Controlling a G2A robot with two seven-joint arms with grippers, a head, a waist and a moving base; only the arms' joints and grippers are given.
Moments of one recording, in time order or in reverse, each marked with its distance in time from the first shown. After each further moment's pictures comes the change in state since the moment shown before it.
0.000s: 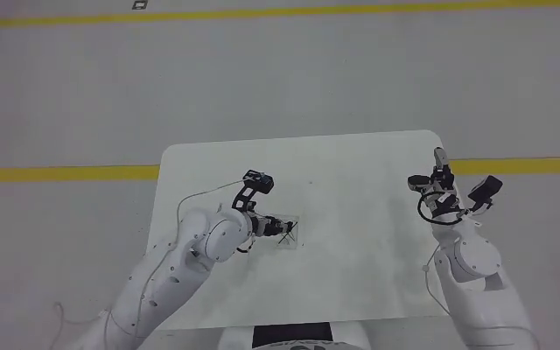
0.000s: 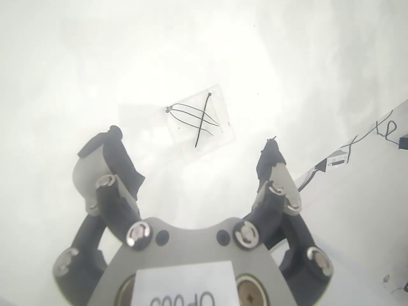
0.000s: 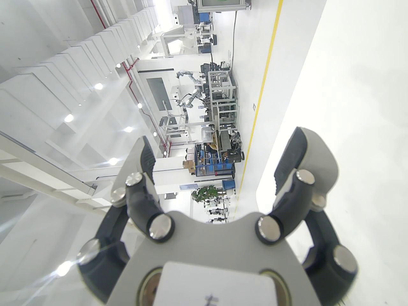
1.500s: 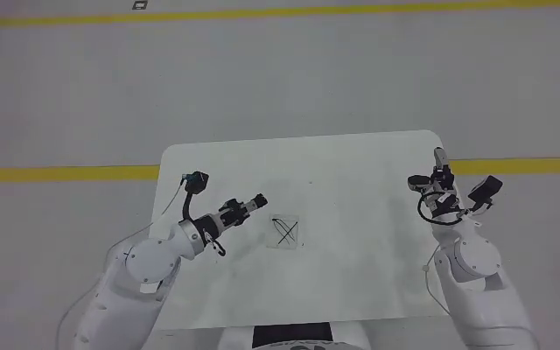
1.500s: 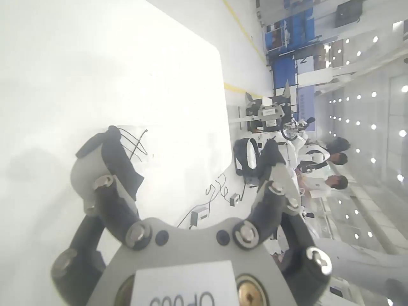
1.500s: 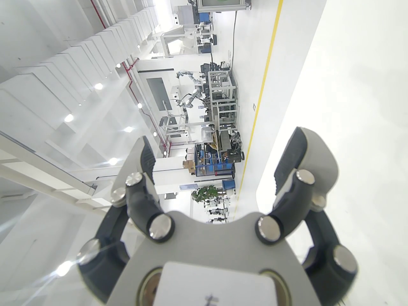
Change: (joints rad) left arm 0.413 0.009 -0.469 -0.127 -0.693 -0.143 0.409; right arm 0.000 0.000 0.000 0.000 0.000 0.000 0.000
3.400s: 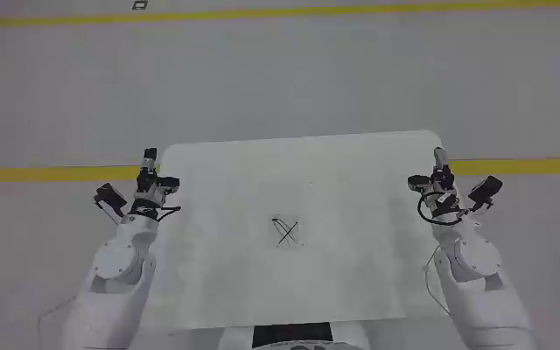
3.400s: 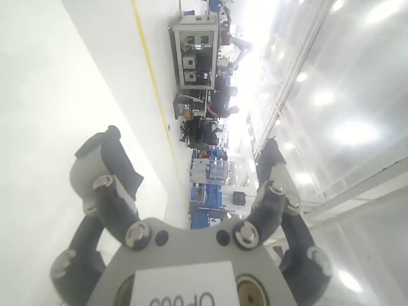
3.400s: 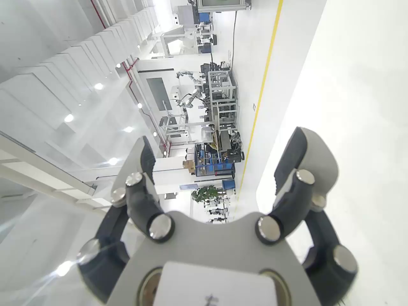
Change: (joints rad) left arm 0.036 -0.046 -0.177 0.213 -0.565 -0.124 0.666; right arm 0.000 0.000 0.000 0.000 0.000 0.000 0.000
